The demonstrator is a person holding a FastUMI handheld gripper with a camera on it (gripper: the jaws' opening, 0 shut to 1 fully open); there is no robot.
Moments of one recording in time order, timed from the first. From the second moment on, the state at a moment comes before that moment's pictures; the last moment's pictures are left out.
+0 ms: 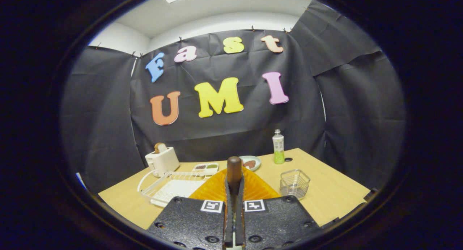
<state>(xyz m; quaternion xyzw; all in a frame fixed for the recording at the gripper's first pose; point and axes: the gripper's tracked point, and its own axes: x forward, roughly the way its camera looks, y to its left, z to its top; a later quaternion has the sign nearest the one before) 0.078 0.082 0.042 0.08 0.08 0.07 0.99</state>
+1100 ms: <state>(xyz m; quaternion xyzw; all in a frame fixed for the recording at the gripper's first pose) 0.067 0.103 -0.005 0.11 0.09 0.05 0.99</state>
